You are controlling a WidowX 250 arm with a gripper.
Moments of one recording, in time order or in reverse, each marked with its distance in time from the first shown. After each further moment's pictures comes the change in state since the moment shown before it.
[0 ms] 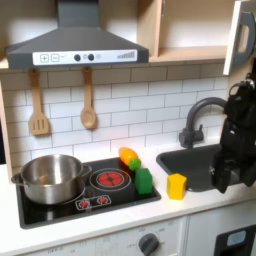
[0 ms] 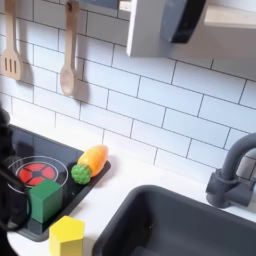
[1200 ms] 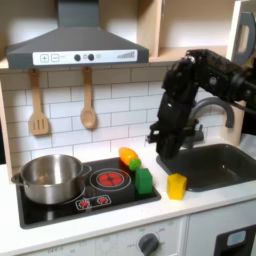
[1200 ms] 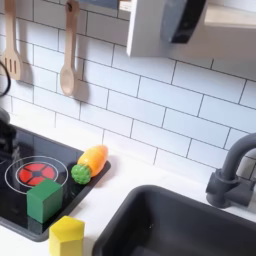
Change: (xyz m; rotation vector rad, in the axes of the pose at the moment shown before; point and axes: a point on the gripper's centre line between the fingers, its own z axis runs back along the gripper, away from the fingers) arm 0.088 0.074 0.021 0.105 -0.140 0.127
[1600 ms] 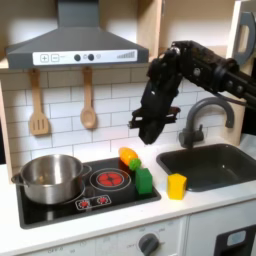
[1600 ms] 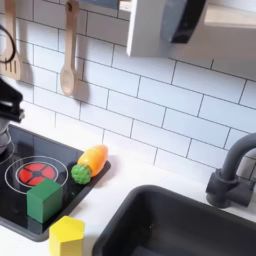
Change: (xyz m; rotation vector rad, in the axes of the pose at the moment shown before) arm 0.043 0.012 0.003 0.021 -0.111 0.009
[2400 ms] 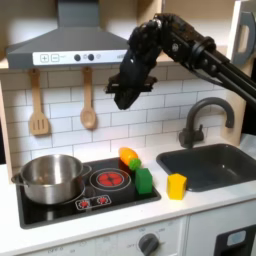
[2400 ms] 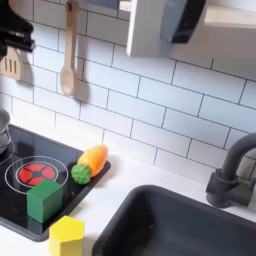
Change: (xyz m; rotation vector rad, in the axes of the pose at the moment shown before) arm 0.071 0.018 0.026 0.025 -0.193 0.008
